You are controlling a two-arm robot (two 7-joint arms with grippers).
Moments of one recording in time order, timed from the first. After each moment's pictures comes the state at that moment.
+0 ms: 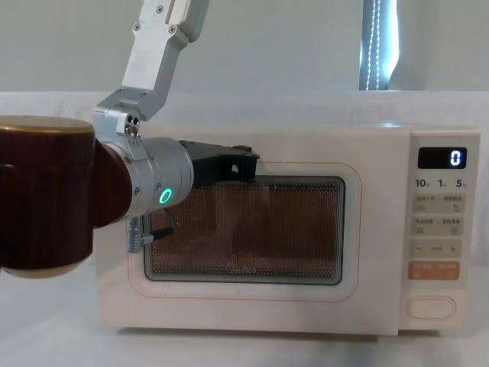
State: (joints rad) left arm -0.50 0.09 0.33 -1.39 -0.10 0.21 -0.19; right arm -0.05 0.15 -0.02 -1.67 0.16 0.03 0.12
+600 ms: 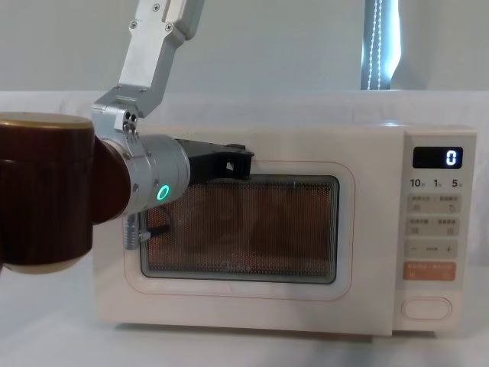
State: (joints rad) left arm -0.50 0.07 0.30 -1.39 -0.08 0.22 -0.18; right arm -0.05 0.15 -0.02 -1.67 0.16 0.03 0.12
